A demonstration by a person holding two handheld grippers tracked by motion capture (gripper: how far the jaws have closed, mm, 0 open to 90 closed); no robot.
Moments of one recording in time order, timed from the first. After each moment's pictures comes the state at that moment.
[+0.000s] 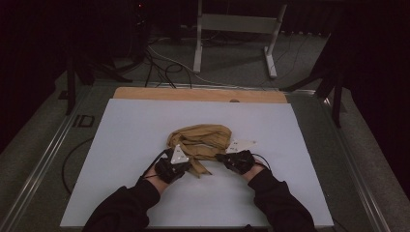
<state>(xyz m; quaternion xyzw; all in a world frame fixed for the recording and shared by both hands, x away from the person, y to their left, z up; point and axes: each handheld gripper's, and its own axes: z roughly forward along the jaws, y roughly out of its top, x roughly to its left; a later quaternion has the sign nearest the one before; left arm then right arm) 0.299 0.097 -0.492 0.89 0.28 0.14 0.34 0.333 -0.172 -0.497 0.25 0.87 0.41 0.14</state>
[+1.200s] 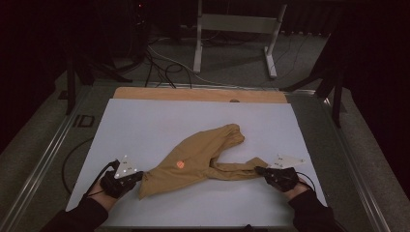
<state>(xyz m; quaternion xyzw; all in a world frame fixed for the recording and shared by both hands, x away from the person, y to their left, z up) 0.251 0.221 -0.482 0.87 0.33 0.17 0.31 0.277 -0.288 -0.495 0.33 0.85 0.38 0.17</state>
